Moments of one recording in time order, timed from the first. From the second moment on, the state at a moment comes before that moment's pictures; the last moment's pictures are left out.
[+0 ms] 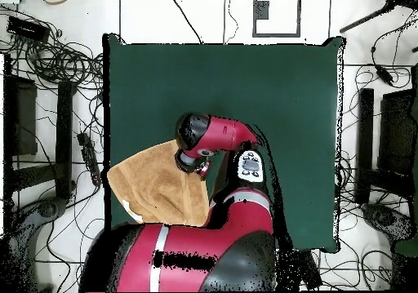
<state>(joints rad) -0.02 -0.18 -0.11 1.28 0.08 1.11 2.08</state>
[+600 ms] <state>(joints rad) 0.14 -0.09 -0.26 1.12 0.06 1.22 2.08</state>
